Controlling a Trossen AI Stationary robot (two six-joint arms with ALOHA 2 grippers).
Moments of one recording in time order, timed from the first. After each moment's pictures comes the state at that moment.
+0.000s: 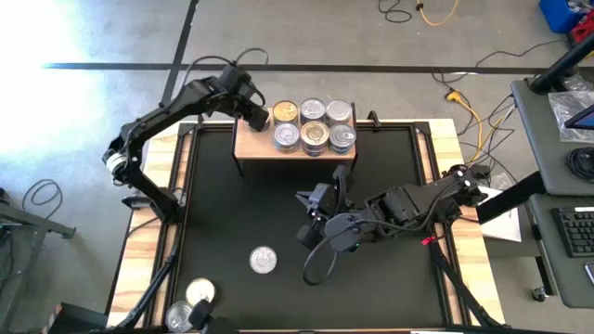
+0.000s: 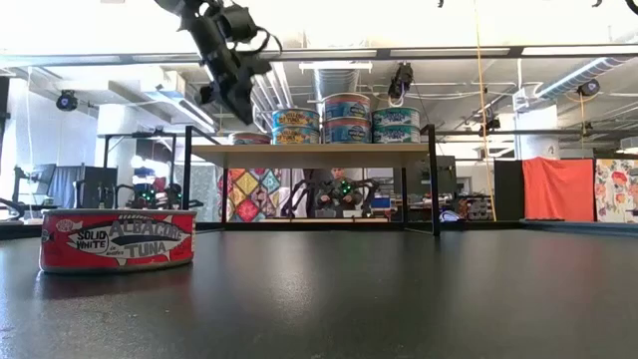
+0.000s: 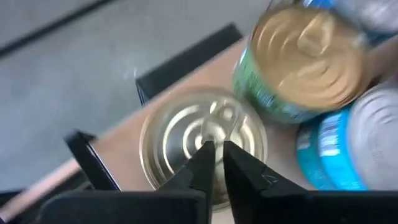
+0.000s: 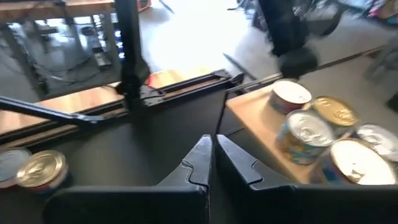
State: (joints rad) left arm 0.75 1.57 1.52 -0.87 -0.04 -0.17; right arm 0.42 1.89 2.21 -0.98 0.86 0.46
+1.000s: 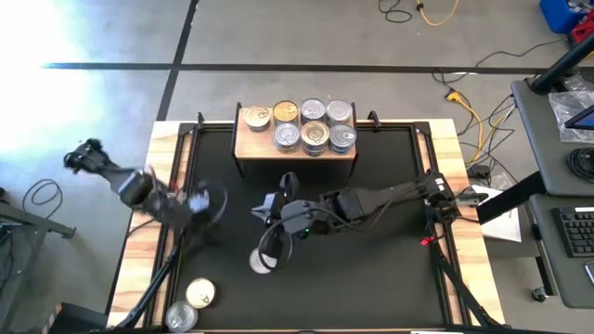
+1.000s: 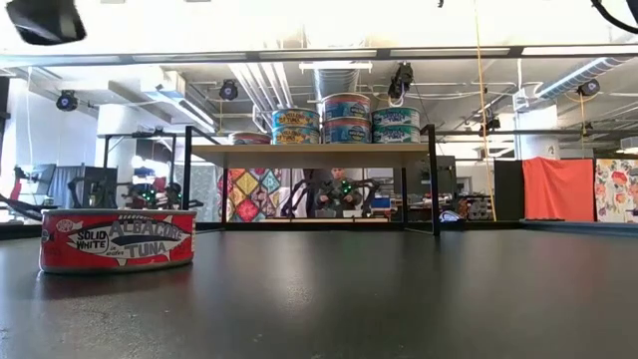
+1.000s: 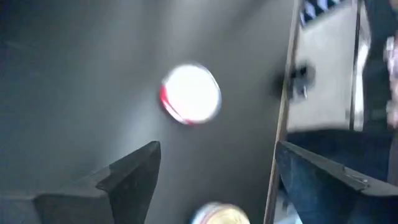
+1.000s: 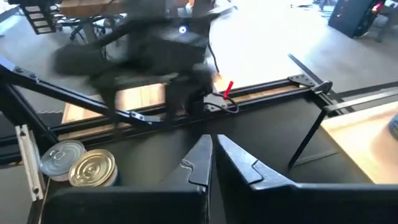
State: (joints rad) left arm -0.55 0.87 0.96 -0.94 -0.13 -0.94; right arm 0.28 2.07 2.20 -0.59 0.47 0.26
